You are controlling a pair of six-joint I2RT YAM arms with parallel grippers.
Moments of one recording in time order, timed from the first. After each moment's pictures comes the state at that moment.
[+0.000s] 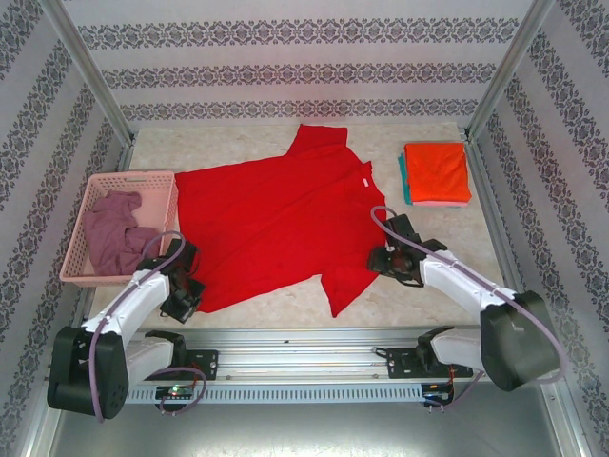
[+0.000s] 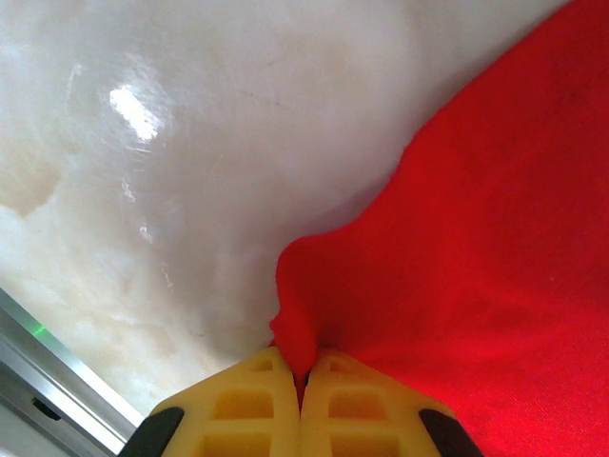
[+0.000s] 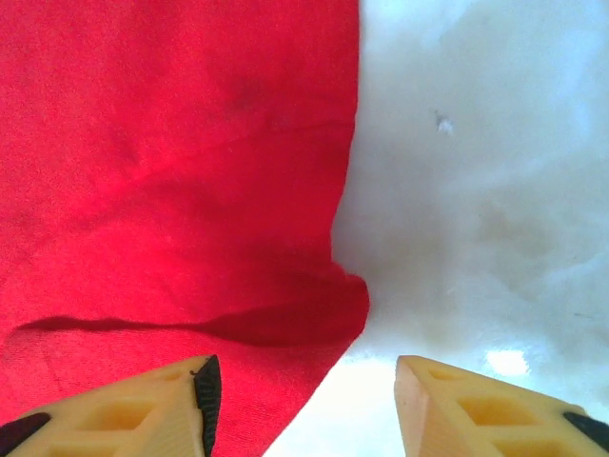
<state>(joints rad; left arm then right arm) -0.10 1.09 0.49 -0.92 0.01 -1.20 0.36 1.26 0.62 -0.55 -0.01 0.60</state>
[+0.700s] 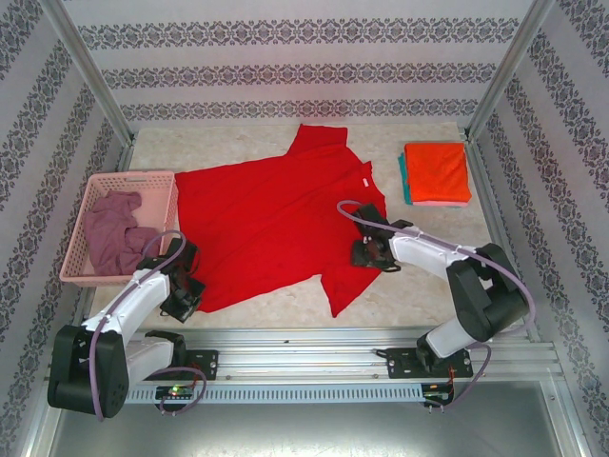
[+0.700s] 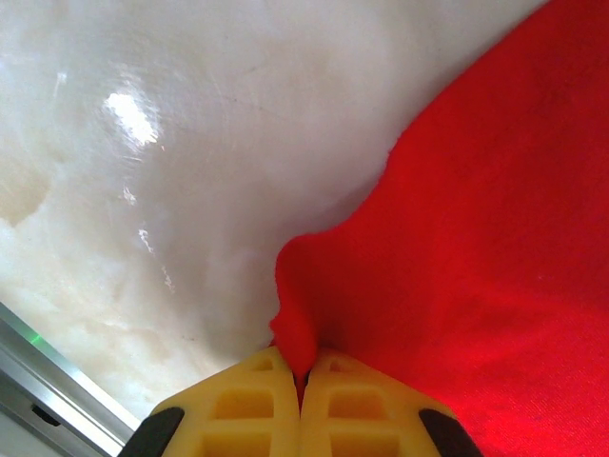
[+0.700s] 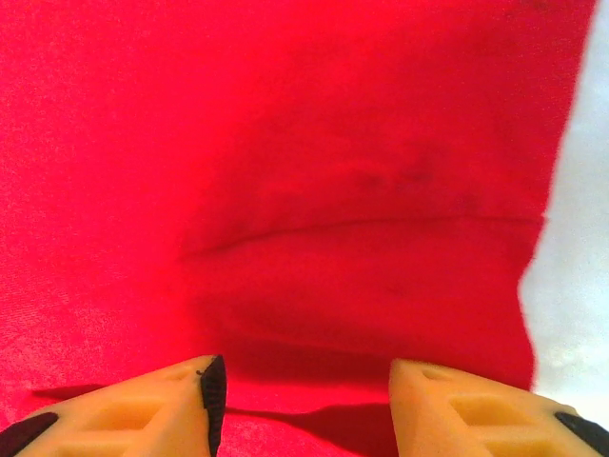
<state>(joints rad) -0.10 1.09 0.49 -0.92 0.01 -1.19 0.48 1.55 0.81 -0.57 0.06 0.55</state>
